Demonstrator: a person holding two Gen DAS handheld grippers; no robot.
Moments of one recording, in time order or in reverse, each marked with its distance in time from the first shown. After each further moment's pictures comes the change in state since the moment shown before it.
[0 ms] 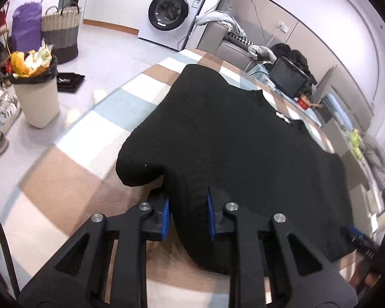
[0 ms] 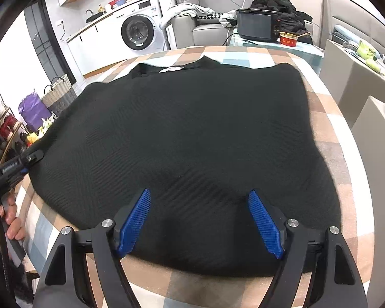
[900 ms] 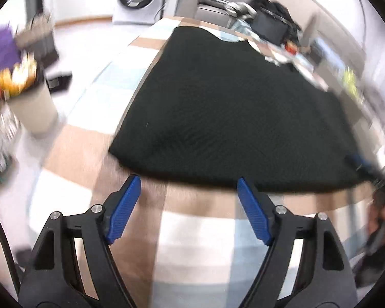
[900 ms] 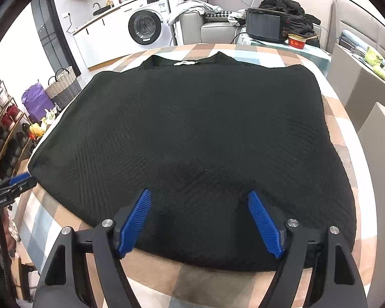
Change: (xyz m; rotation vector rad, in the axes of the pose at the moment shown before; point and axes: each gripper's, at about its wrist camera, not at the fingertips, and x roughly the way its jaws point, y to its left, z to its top) left arm -0.042 0.009 -0.037 0.158 0.205 -0.028; right arm 0.007 0.013 0.001 -0.045 0.015 0.004
